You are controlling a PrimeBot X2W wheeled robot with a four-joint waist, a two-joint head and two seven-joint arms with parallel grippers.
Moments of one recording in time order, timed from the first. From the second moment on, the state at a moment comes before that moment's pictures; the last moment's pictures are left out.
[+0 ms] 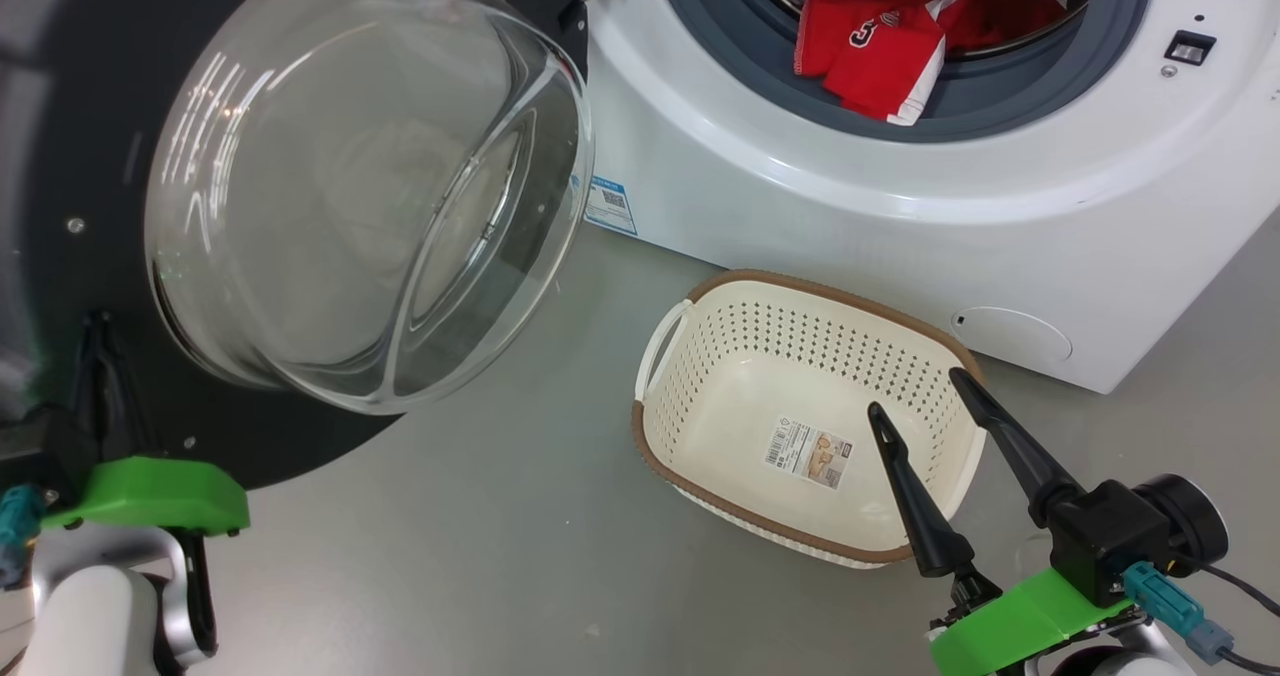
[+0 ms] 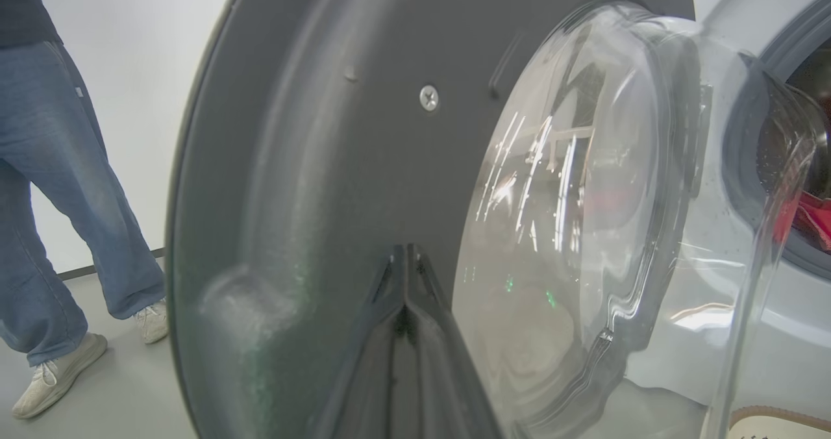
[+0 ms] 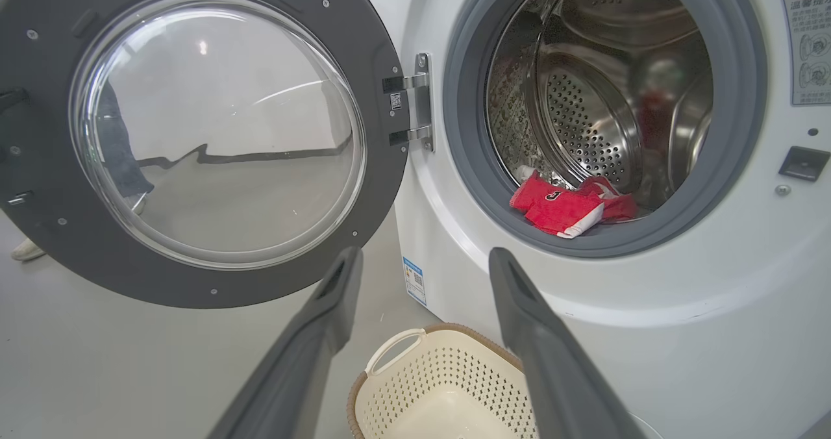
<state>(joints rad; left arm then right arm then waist) -0.38 0.24 0.01 0.39 -0.27 0.24 -0.26 0.02 -0.05 0.12 -0.14 0.11 0.12 -0.03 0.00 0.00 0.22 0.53</state>
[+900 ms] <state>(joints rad) -0.41 0.16 0.18 0.44 -0.19 0.15 -0.26 0.01 -0.05 0.11 -0.16 0.11 0.12 -0.02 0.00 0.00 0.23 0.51</state>
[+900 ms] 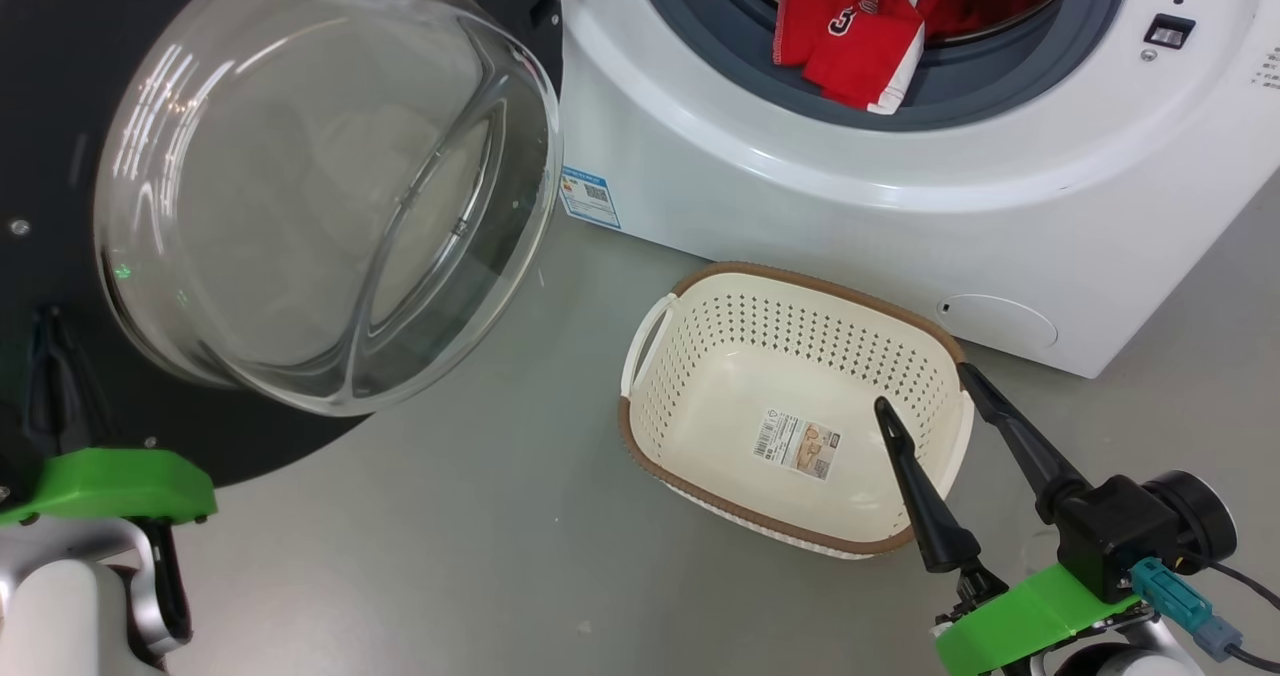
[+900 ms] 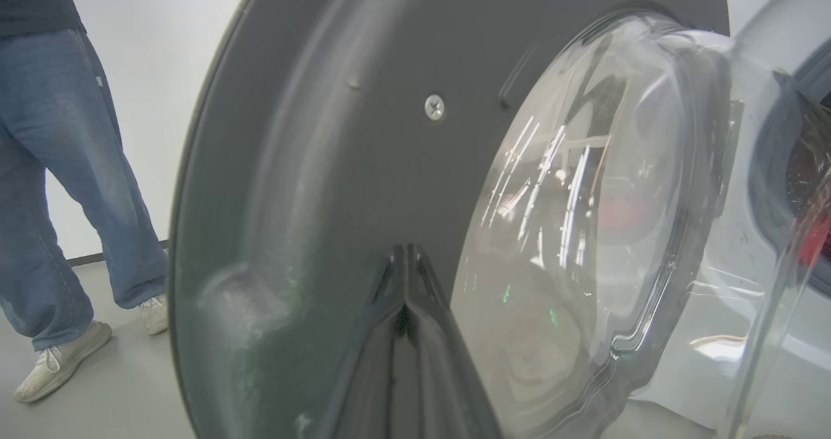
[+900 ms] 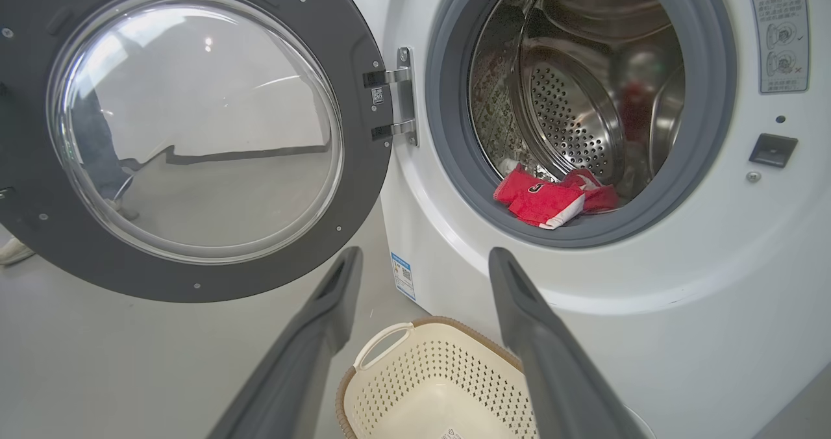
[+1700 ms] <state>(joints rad) -0.22 0.05 0.10 0.12 -0.19 0.00 -0.26 0.01 -0.05 0.05 -0.07 0.17 0.12 -0.14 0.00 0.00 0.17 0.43</state>
